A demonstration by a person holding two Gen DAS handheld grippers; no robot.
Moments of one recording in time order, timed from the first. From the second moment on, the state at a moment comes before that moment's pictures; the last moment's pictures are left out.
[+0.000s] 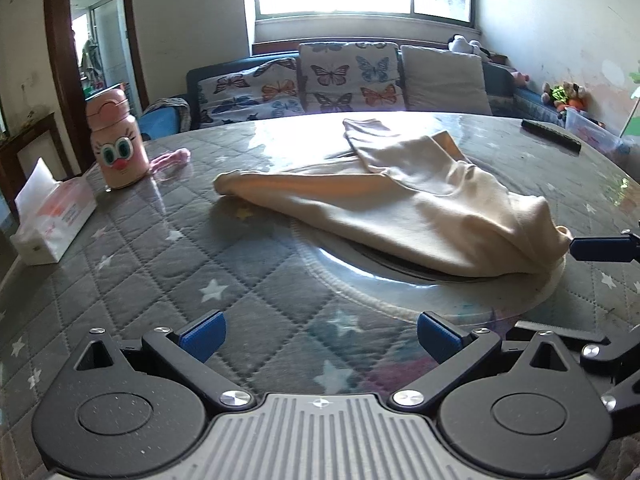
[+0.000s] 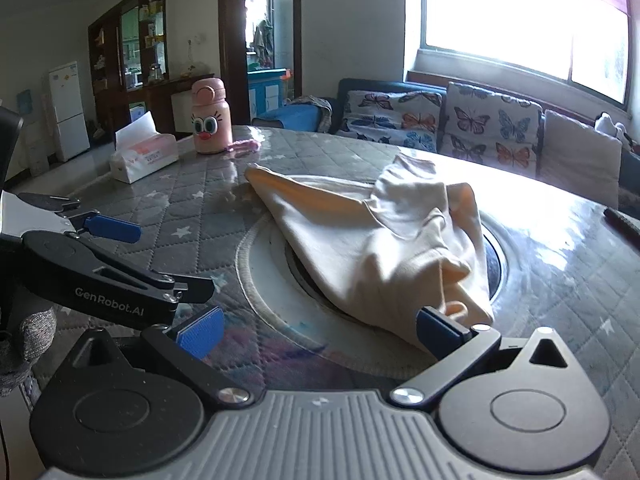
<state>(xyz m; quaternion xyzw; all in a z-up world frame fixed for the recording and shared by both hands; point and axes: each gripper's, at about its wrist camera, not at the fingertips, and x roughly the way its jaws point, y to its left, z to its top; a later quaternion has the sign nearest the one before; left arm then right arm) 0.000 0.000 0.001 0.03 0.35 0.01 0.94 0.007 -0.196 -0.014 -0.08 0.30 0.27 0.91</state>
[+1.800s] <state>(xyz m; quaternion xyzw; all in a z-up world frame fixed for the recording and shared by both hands) 0.052 -0.010 0.004 0.06 0.36 0.00 0.93 0.067 -0.232 0.003 -0.03 0.32 0.24 0.92</state>
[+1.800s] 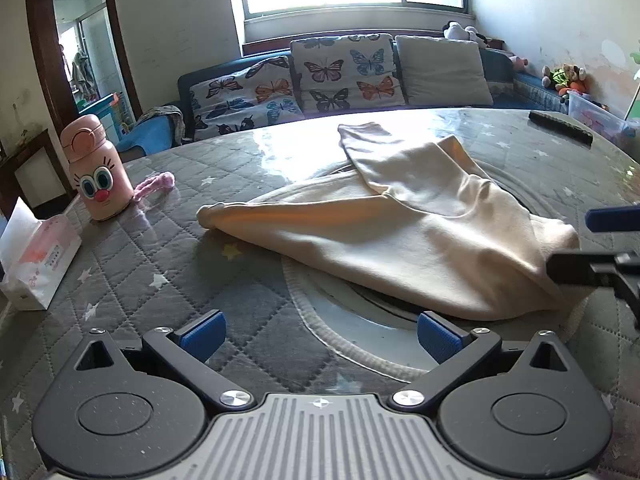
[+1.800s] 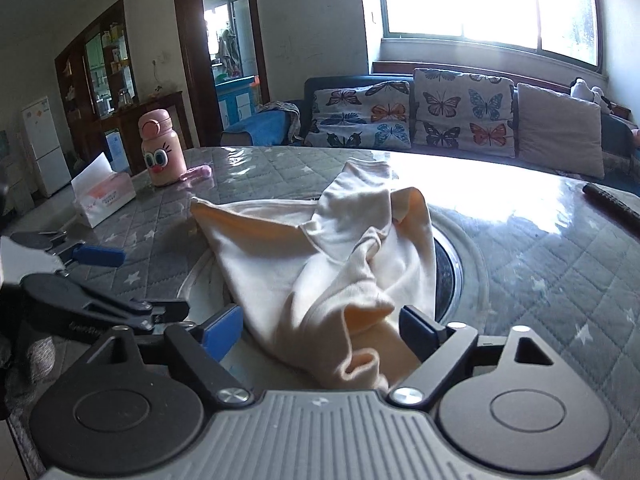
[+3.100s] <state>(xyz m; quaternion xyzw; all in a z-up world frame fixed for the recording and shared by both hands) 0.070 -0.019 0.067 0.06 0.29 -0.06 0.95 0.004 -0.149 -0.001 -0.17 0.28 0.47 0.82</state>
